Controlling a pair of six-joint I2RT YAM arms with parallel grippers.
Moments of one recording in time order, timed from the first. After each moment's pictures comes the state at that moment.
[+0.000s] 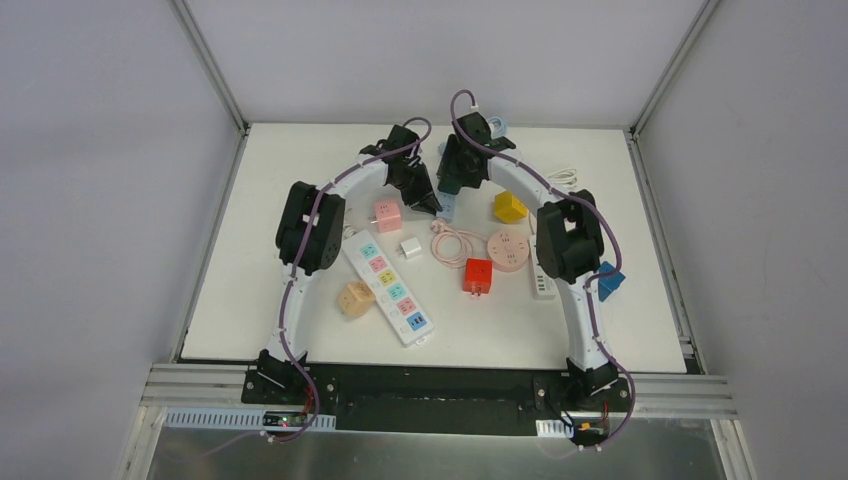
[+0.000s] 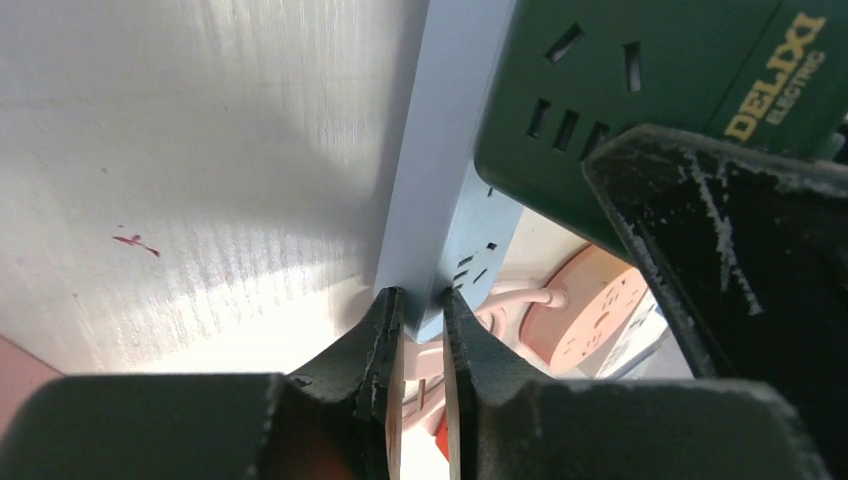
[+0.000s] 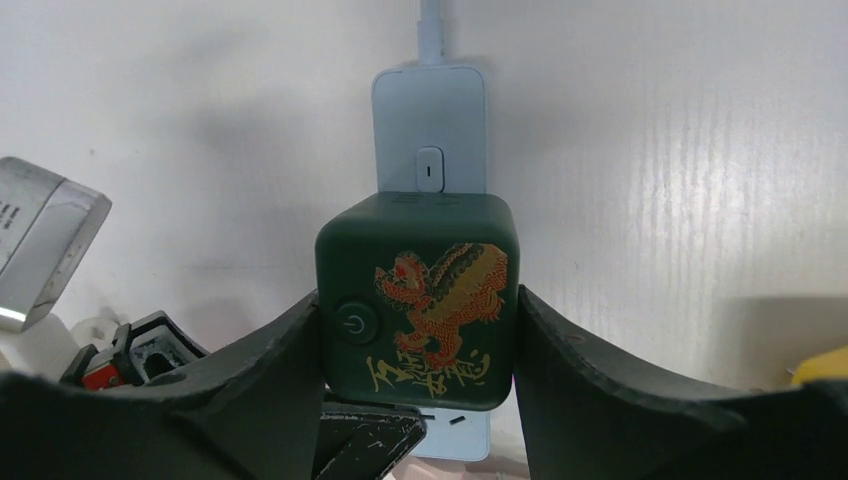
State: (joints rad) left arm -0.44 2.31 1.87 -0.59 0.41 -0.75; right arm 0.49 2.27 1.97 -0.57 0.07 0.69
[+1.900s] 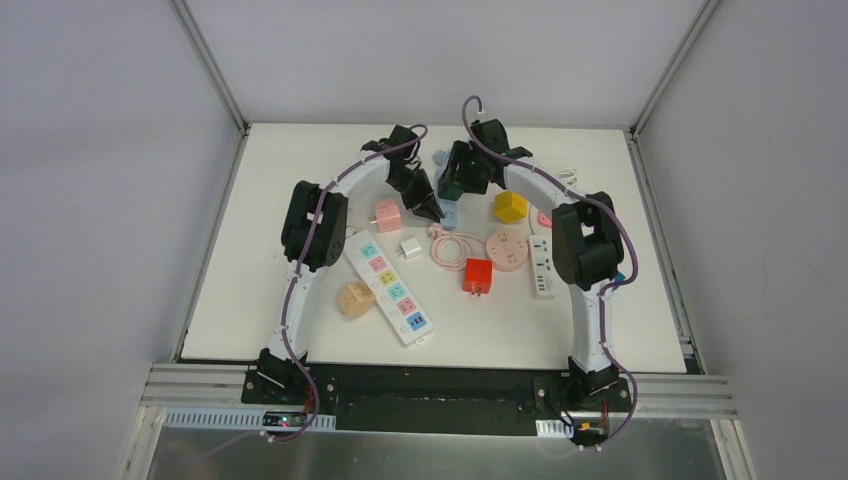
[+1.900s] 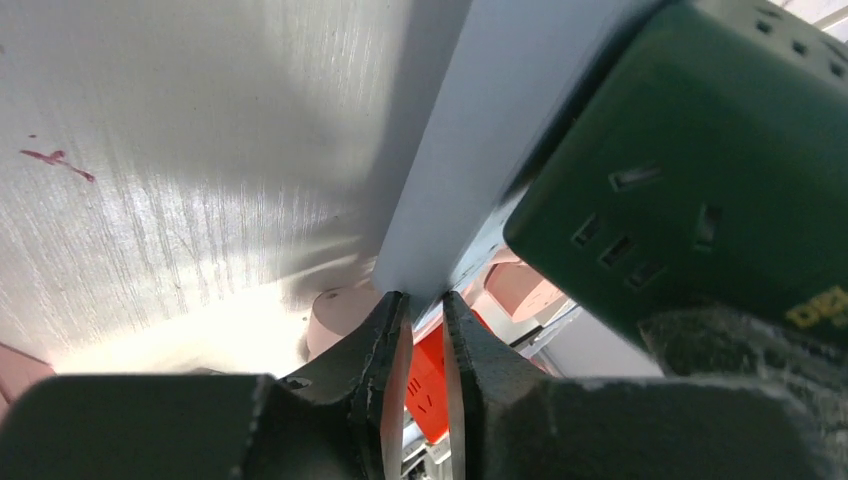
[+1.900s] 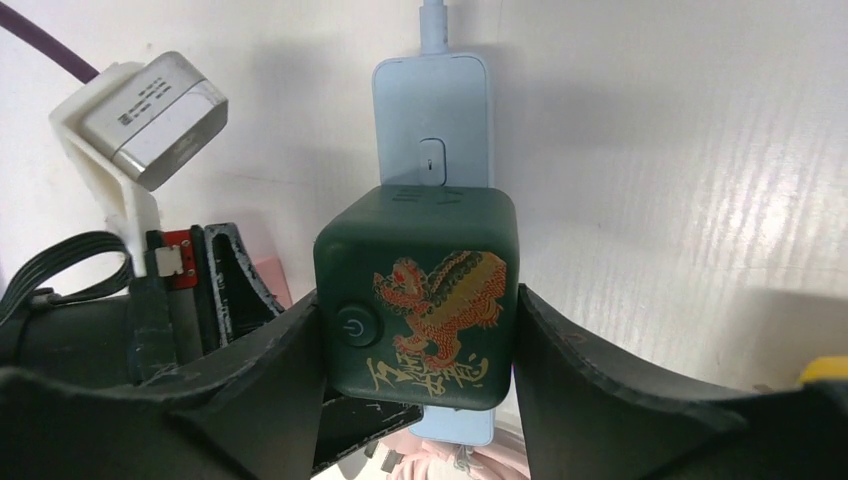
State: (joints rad) left arm -0.43 2.37 1.97 -0.77 0.53 -0.84; right arm 0.44 2.14 1.72 -0.40 -0.18 0.61
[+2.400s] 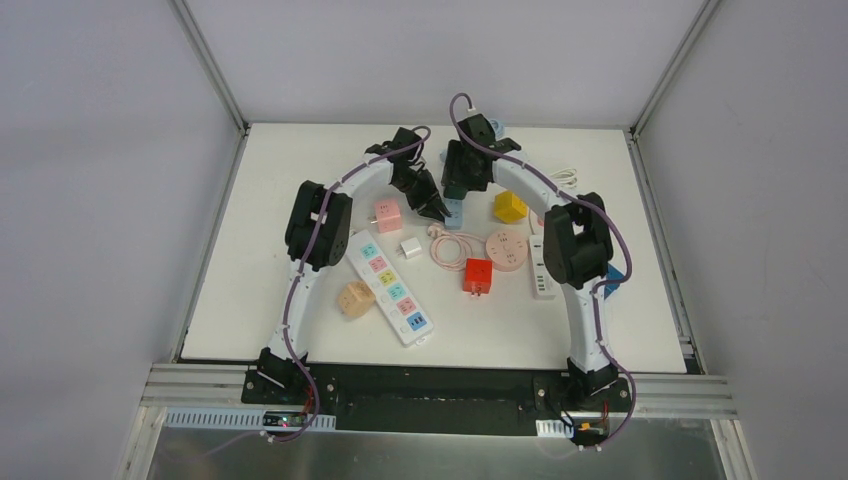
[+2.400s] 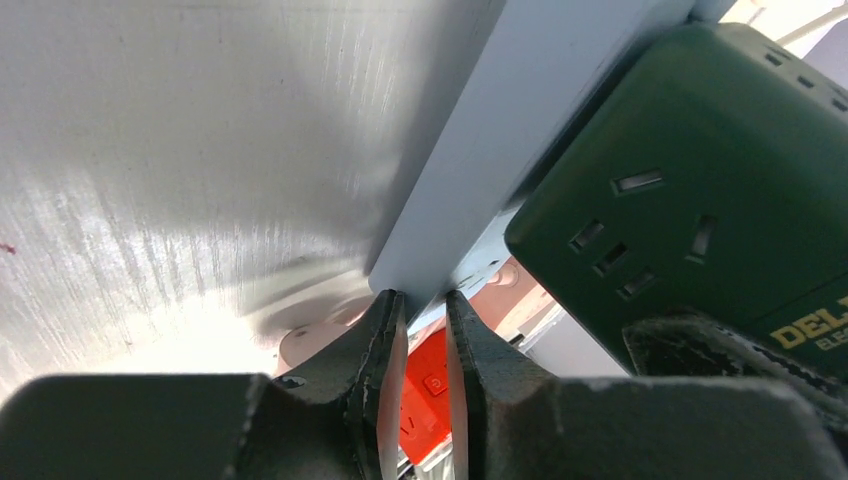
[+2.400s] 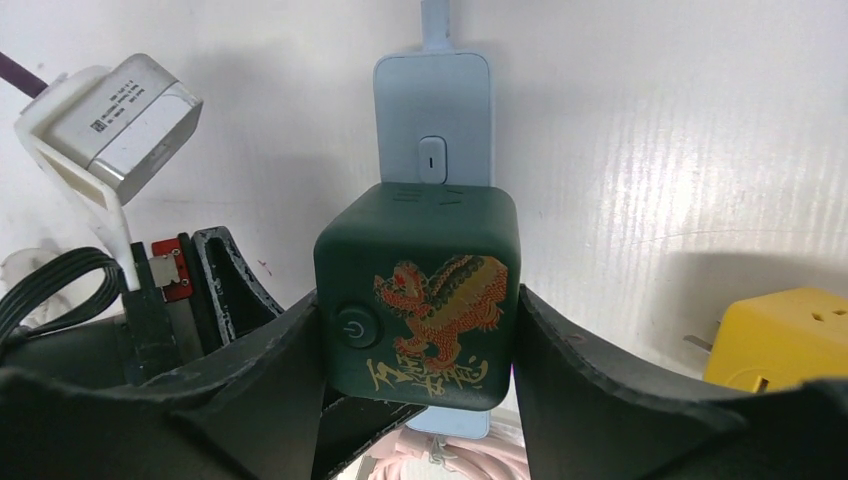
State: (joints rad) left arm -0.44 2.40 1.98 -0.70 0.55 -0.89; right arm 0.50 2.19 1.88 -0.61 0.05 0.56
